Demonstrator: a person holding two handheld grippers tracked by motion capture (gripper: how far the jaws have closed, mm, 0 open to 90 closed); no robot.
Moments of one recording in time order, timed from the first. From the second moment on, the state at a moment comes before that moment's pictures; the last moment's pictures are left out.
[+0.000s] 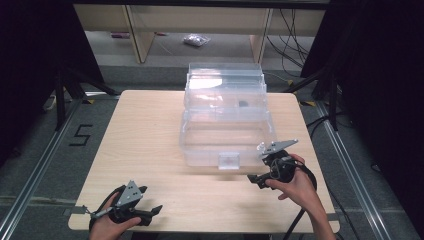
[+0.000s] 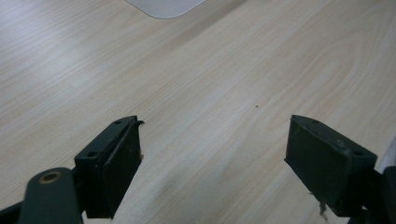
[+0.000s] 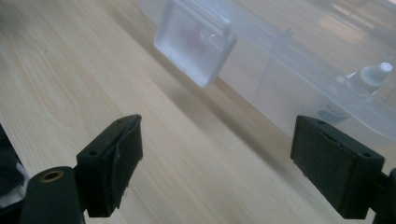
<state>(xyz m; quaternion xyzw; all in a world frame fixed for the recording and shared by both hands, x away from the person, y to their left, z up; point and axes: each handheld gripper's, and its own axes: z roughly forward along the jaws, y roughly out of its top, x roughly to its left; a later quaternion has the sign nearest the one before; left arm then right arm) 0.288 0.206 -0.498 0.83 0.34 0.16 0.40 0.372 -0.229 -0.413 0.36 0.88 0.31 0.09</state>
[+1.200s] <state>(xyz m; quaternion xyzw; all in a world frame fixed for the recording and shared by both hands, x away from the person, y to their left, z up) 0.288 0.207 -0.498 0.84 0.34 0.17 0.40 0.337 -0.250 -0.443 0.38 0.86 0.33 0.10</state>
